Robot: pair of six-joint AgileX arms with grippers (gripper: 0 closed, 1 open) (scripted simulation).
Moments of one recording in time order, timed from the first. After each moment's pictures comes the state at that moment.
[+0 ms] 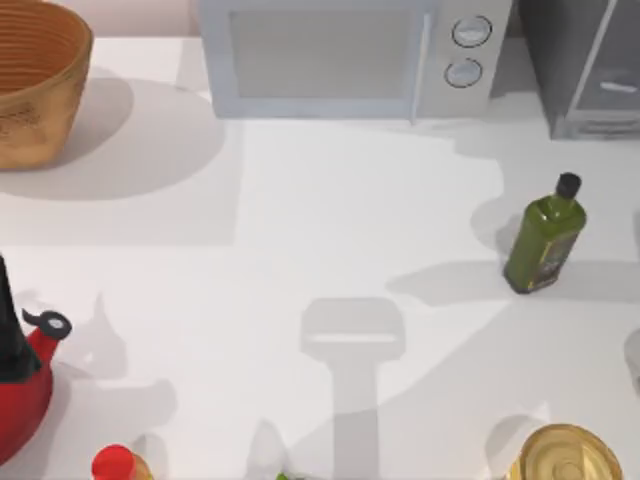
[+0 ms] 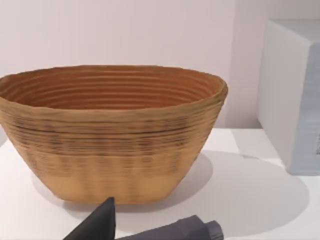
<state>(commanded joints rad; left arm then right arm) 0.00 0.00 0.00 0.00 0.00 0.00 -0.21 2.20 1.29 0.91 -0.17 0.00</state>
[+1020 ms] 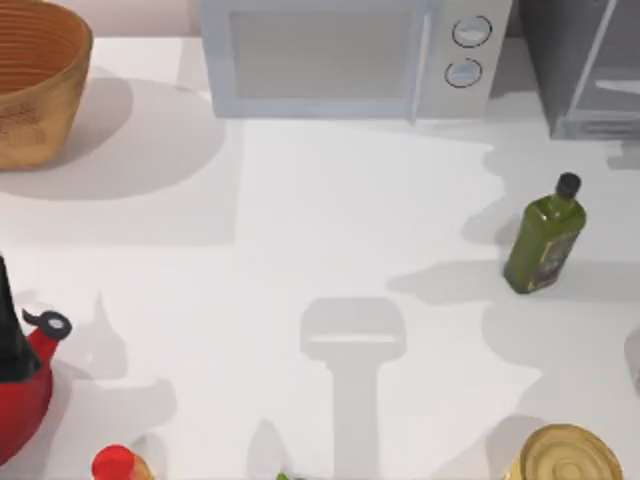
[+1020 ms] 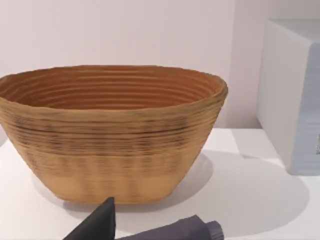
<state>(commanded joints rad) 0.00 0.00 0.00 0.00 0.00 0.00 -0.26 1.93 0.84 1.08 -0.22 0.00</state>
